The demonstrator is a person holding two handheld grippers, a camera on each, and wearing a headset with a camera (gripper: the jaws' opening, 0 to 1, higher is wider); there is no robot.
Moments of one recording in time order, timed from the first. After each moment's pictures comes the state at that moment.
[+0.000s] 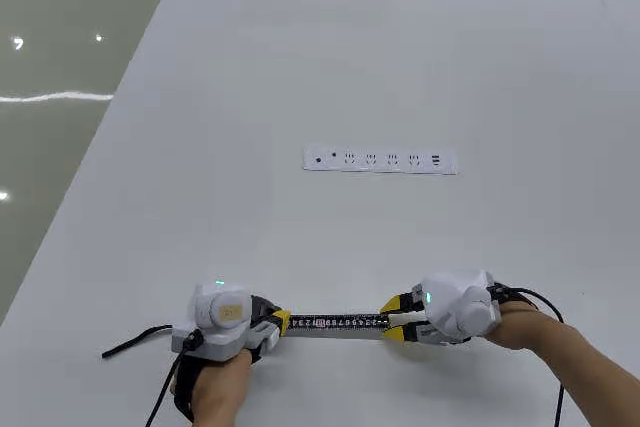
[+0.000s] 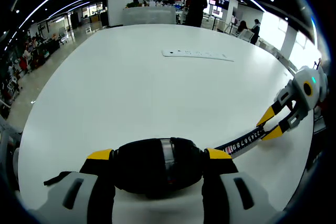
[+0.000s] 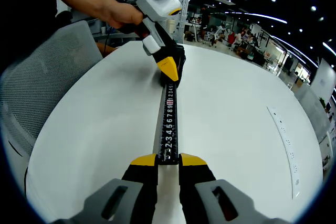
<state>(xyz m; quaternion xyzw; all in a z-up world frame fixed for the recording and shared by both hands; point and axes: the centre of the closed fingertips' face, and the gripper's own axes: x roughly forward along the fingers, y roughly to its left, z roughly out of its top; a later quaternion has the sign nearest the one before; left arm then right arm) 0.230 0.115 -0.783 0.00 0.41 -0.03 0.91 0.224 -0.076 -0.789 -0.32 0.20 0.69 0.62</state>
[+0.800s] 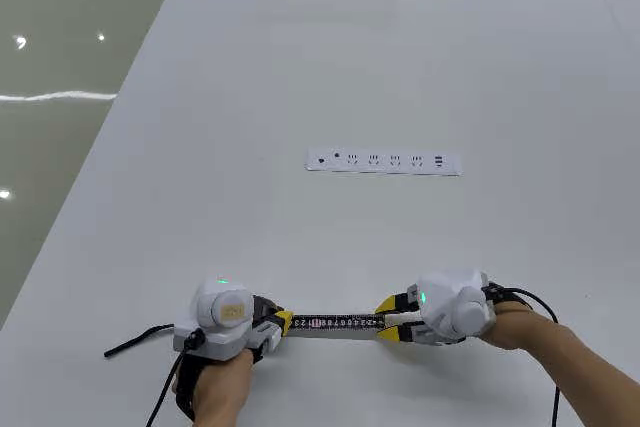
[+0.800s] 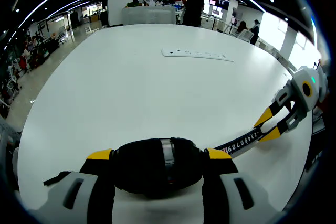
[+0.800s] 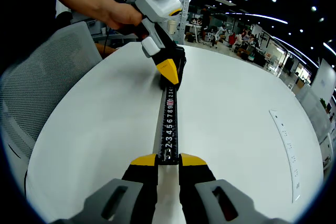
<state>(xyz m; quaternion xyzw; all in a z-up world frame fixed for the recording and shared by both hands) 0.230 0.116 -0.783 0.00 0.42 -0.03 0.91 0.223 -0.066 -0.788 -0.32 0.20 0.69 0.62</state>
